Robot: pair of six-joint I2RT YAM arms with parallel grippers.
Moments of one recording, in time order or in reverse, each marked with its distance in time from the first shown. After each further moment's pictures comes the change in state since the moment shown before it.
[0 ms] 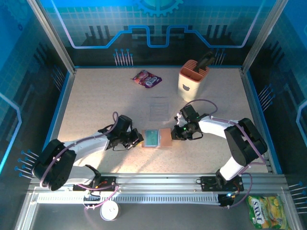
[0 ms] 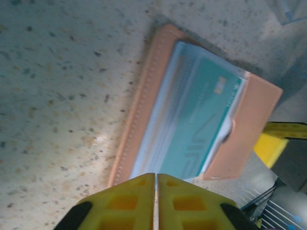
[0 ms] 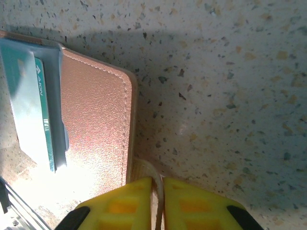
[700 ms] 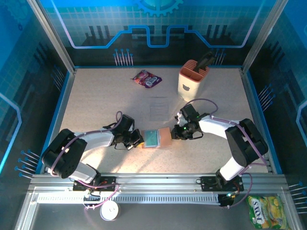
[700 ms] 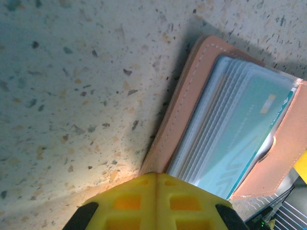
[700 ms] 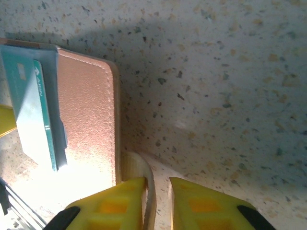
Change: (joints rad) left arm 0.020 0.149 0.040 0.007 0.044 0.045; right arm 0.000 -0.013 0.012 -0.030 0.022 0.003
